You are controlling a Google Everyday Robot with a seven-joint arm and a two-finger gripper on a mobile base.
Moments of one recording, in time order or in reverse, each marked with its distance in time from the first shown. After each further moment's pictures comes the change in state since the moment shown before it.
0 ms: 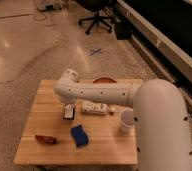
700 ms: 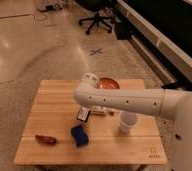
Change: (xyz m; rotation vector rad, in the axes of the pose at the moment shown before) arm -0.001 0.087 -0.042 0.014 0.069 0.258
